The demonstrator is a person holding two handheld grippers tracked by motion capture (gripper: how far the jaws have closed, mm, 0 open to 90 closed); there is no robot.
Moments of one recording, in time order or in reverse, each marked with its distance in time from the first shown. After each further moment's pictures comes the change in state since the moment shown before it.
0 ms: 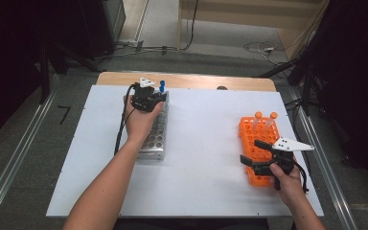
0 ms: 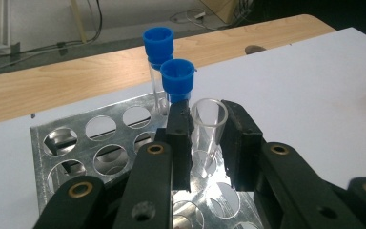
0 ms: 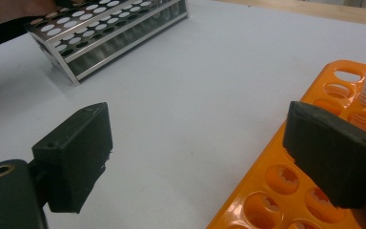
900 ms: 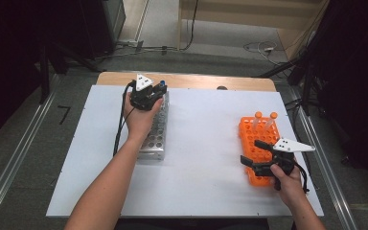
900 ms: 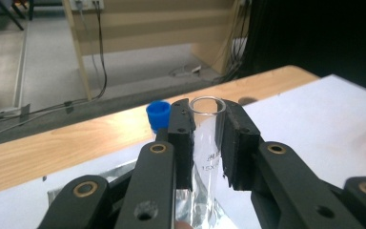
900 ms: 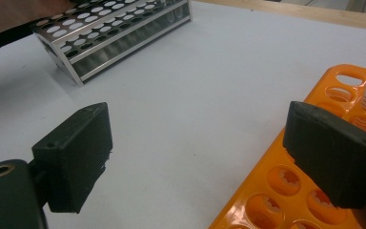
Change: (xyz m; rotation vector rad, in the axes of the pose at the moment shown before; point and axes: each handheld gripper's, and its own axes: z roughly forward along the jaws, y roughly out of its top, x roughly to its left) left arm -0.006 0.002 -0.006 -0.200 0.016 0.091; right arm 0.001 -0.001 -0.002 -0.013 0.010 -0.009
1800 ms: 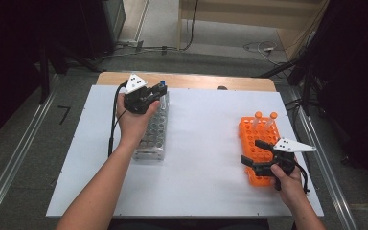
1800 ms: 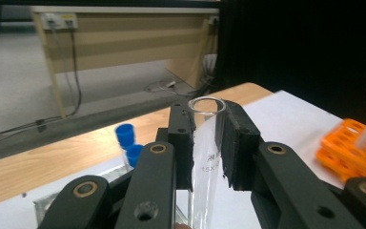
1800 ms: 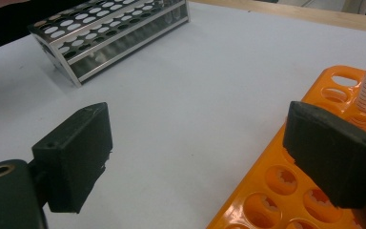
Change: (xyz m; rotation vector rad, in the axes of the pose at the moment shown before) left arm -0.004 0.018 -0.039 -0.098 -0.109 -0.022; right arm 0.001 0.001 -0.001 -0.005 -0.008 -0.004
